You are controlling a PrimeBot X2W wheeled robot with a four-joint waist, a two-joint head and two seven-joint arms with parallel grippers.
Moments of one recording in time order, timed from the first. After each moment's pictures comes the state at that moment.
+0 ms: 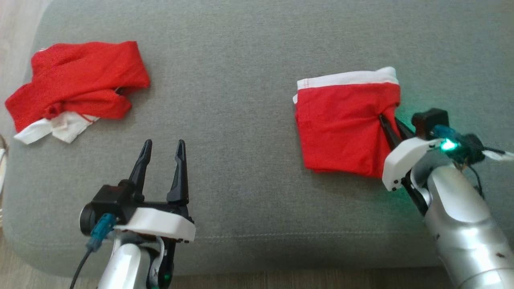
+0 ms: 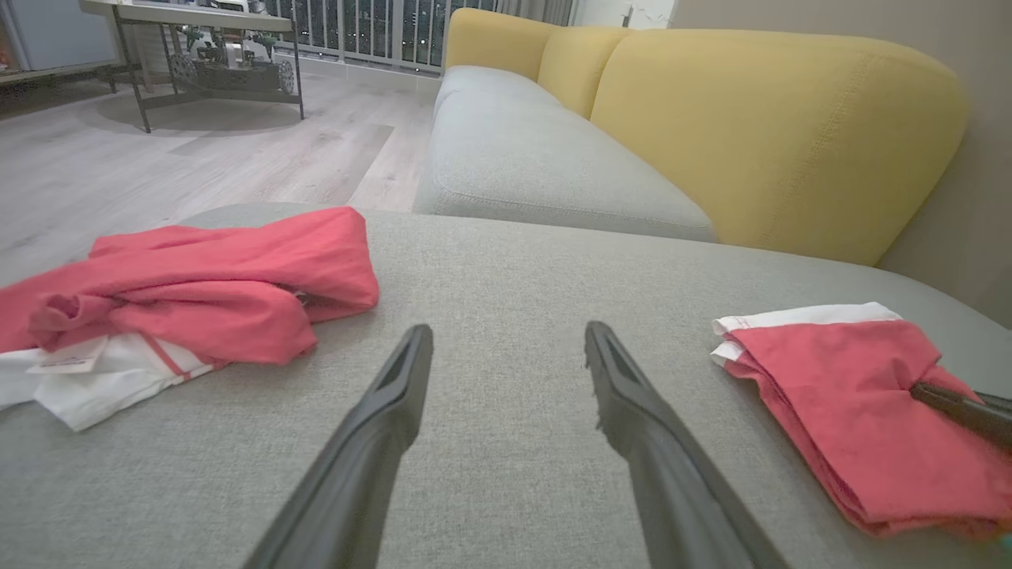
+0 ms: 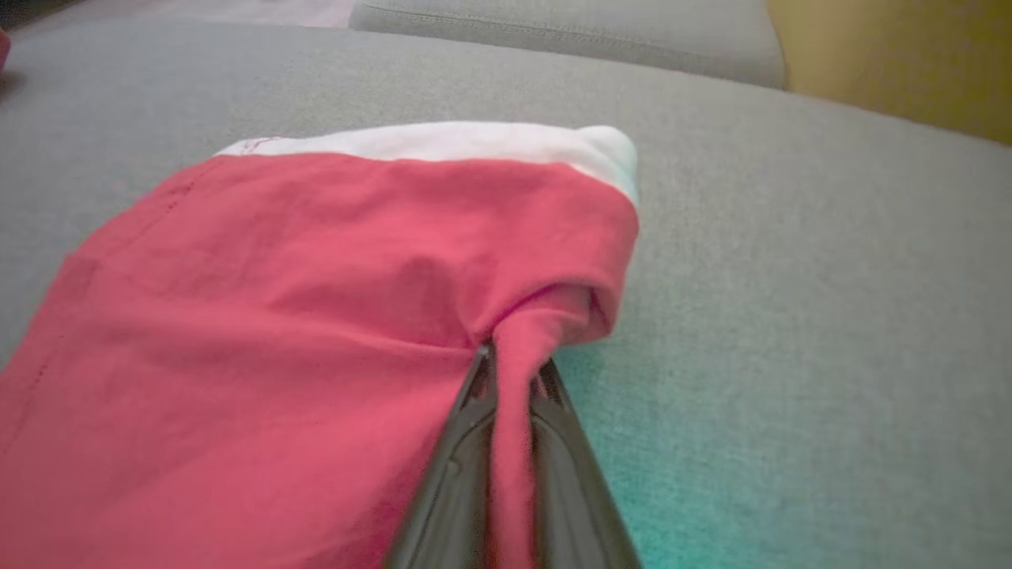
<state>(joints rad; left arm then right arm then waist) -0.09 0.05 -0.24 0.11 -0.23 0.03 -0.25 -0.60 -0.14 0.11 0.88 0.07 0.13 -0.18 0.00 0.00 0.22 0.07</state>
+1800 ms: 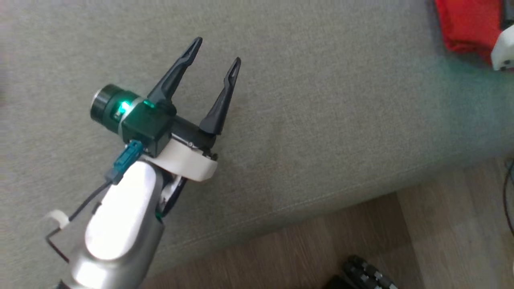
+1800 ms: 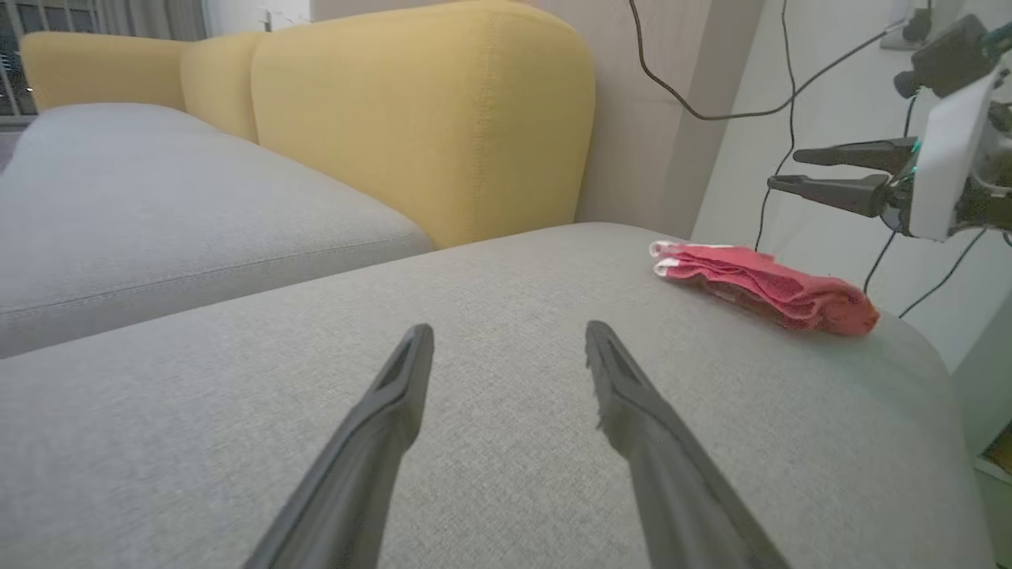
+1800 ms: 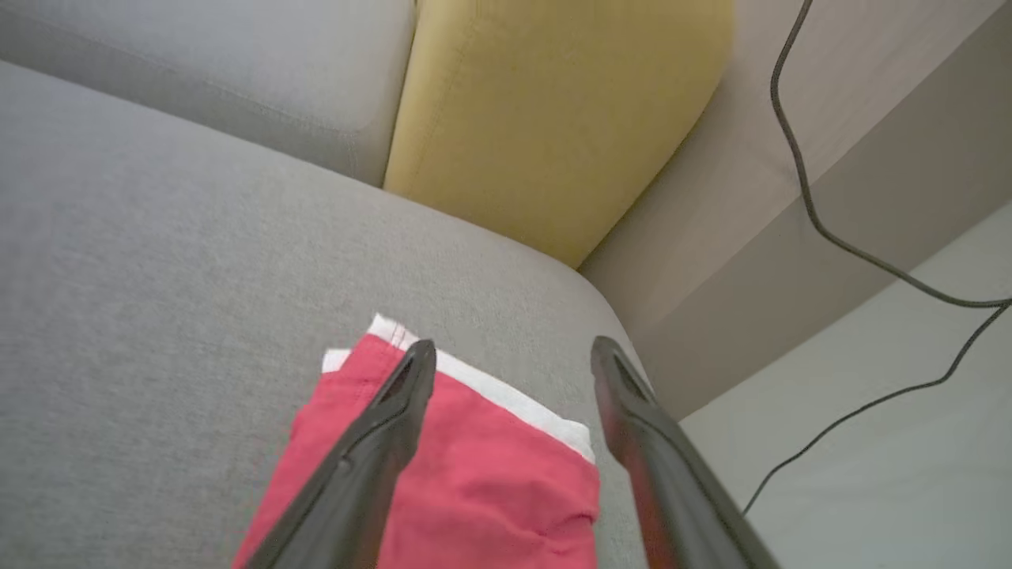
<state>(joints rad) -0.49 0.14 -0.44 0.11 -0.12 -0.11 -0.26 -0.88 -0.32 -0.12 0.63 -0.17 0.13 -0.15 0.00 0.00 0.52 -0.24</state>
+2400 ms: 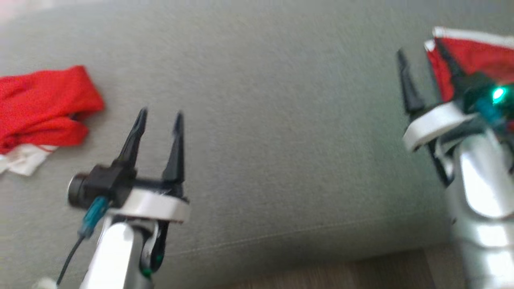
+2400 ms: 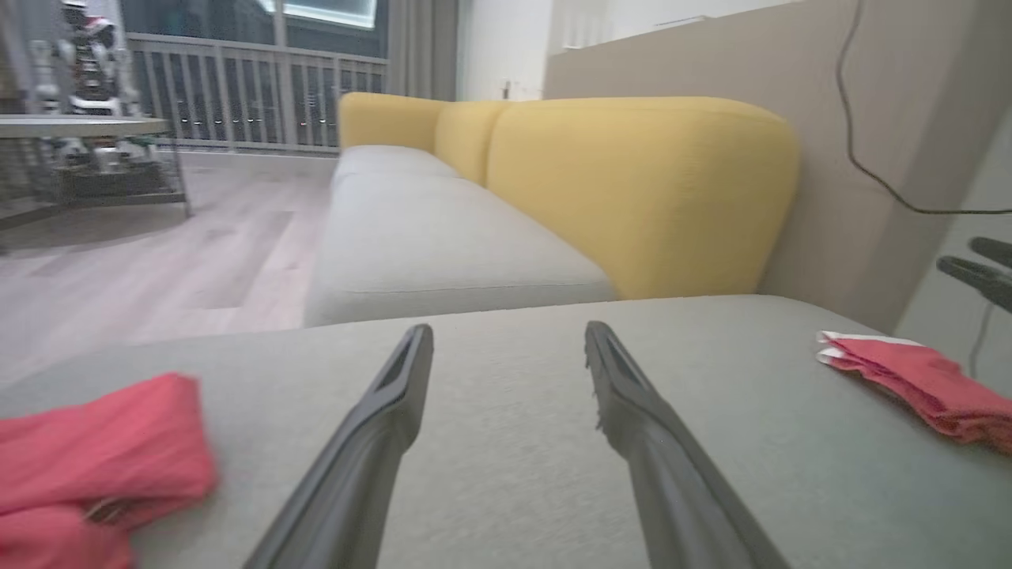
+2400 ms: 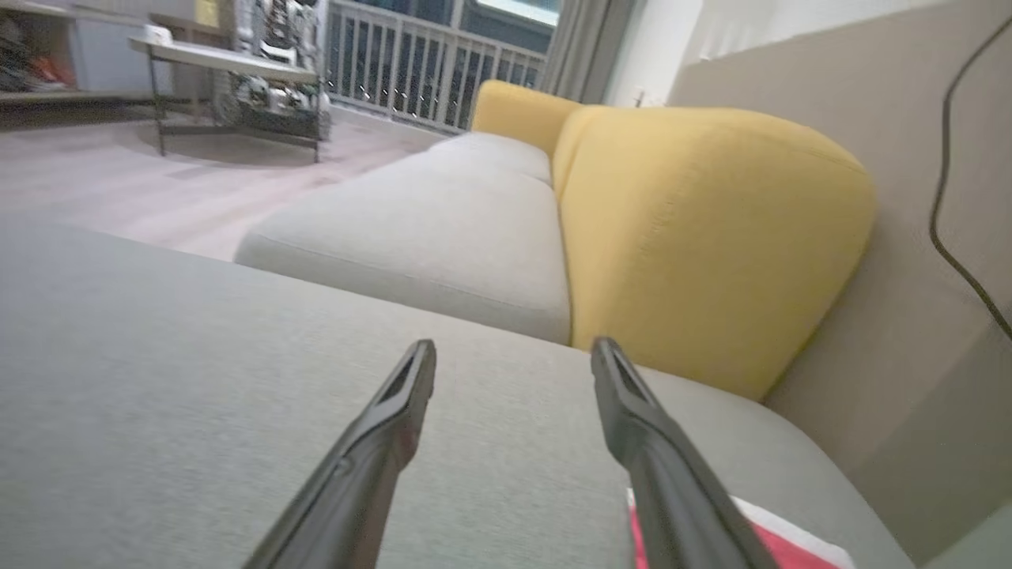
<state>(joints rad) -0.18 0.06 -0.23 0.07 -0.16 -0.01 -0.26 -0.58 -0.15 -0.02 0.48 -0.10 0.13 -0.25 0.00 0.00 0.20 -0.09</state>
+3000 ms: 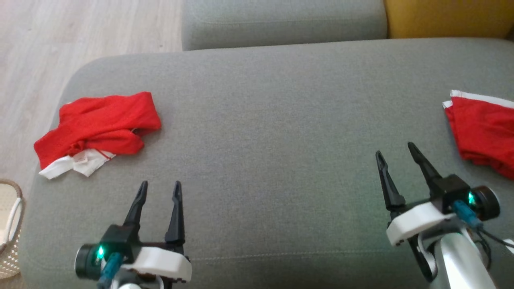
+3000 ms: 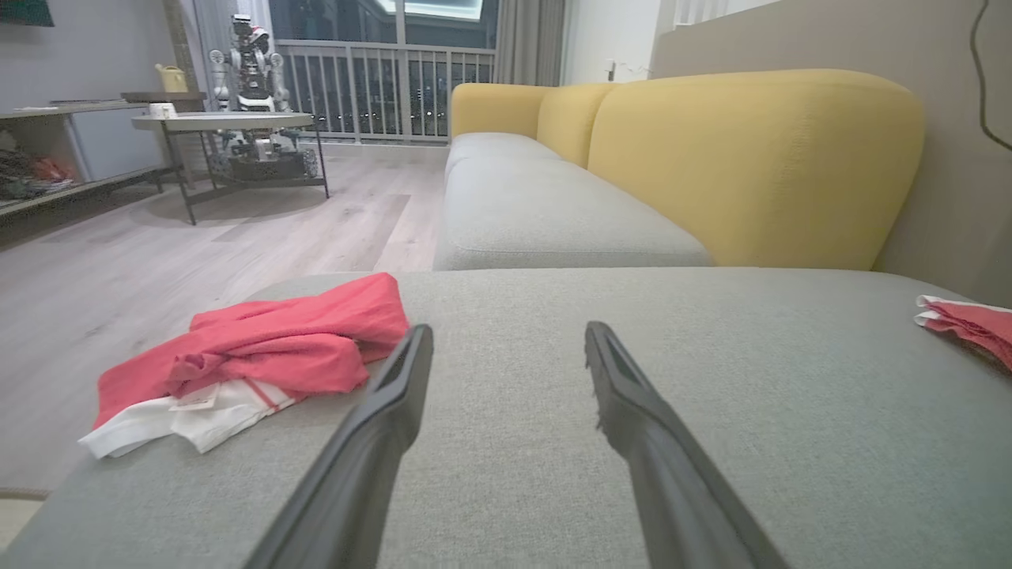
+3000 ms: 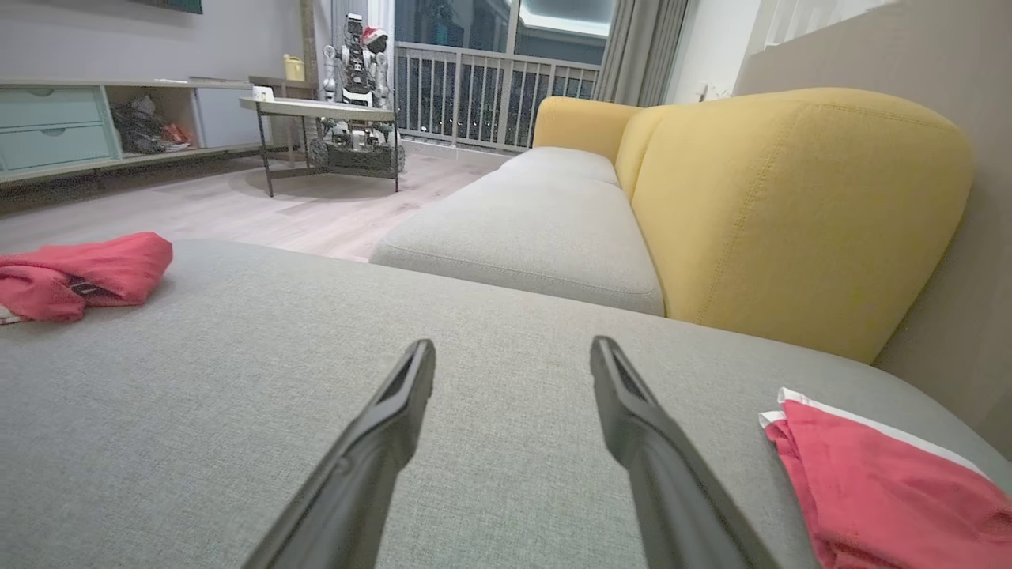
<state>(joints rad) 0.07 0.05 -0.23 0.08 -0.12 0.07 -0.26 -0.15 -0.06 -0.03 0.30 -0.07 0.13 -0.25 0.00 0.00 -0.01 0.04</state>
